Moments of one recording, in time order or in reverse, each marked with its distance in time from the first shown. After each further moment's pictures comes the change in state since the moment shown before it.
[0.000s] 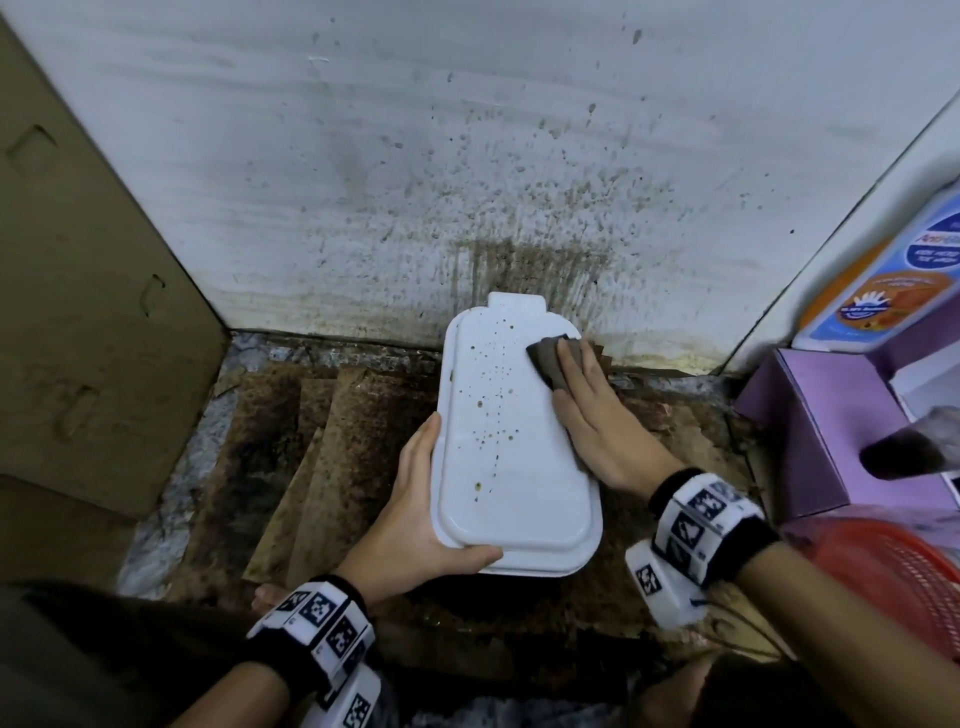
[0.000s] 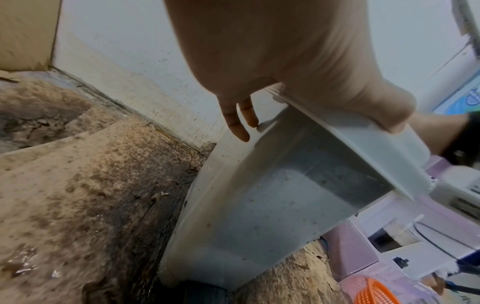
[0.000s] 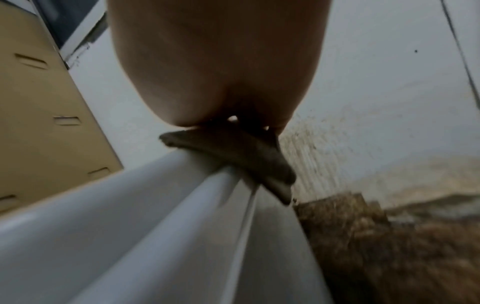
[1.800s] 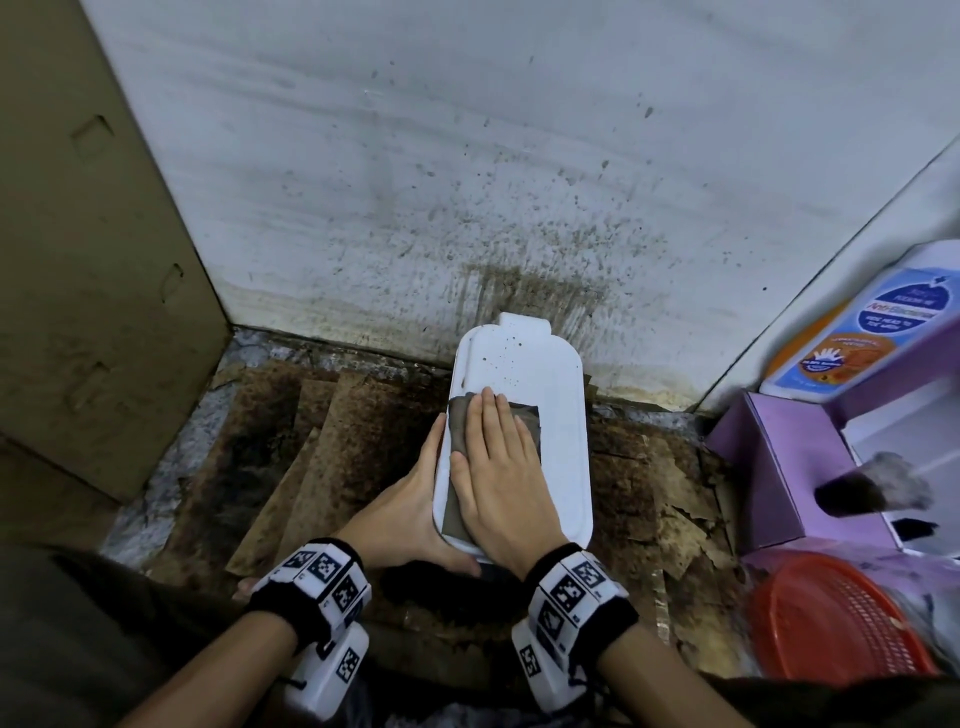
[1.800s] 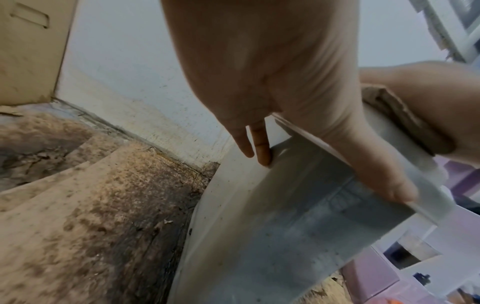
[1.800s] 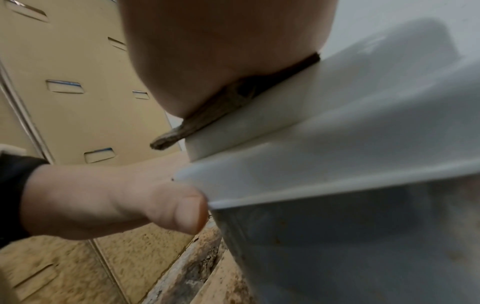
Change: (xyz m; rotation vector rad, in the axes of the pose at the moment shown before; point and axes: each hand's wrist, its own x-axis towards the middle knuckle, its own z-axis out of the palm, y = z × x) left_hand 0.001 0.002 -0.021 0.055 -0.182 0.013; right_hand -0.026 -0.089 0.100 -0.547 0.189 -0.095
